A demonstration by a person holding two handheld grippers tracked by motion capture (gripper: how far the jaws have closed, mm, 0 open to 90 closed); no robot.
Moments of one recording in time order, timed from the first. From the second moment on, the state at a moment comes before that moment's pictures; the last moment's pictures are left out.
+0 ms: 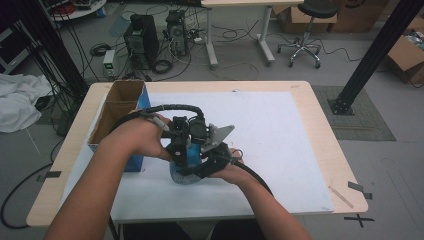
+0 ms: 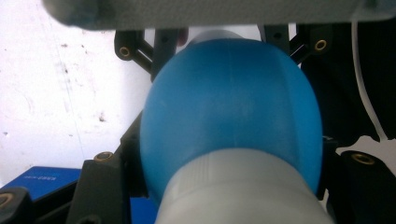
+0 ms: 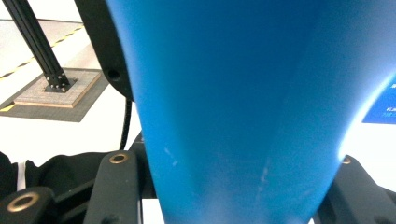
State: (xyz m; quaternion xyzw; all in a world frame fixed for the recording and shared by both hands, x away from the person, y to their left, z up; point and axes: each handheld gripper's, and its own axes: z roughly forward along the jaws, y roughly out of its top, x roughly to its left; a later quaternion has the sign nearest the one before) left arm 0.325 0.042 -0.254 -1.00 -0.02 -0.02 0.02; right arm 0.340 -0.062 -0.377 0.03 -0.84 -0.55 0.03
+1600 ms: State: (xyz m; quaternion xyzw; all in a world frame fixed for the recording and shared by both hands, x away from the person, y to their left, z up) left arm 0.350 0.061 -0.203 -0.99 -0.14 -0.02 0.04; right arm 0.356 -0.115 -0.319 0.04 -0.93 -0.36 0.04
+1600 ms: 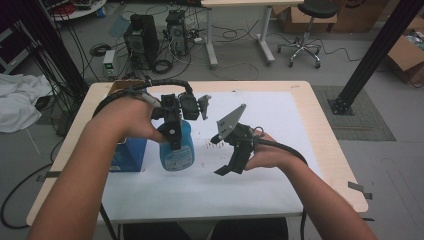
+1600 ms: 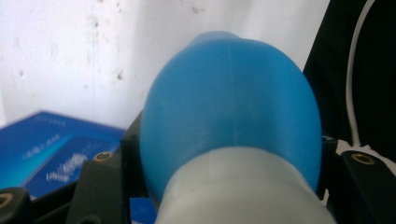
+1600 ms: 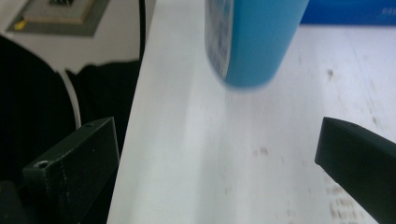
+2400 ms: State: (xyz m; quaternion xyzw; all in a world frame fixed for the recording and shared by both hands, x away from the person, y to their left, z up) left arm 0.379 0.138 -0.113 -0.89 -0.45 0.00 0.03; right arm 0.360 -0.143 -0.281 0.06 -0.99 -0.13 0.04
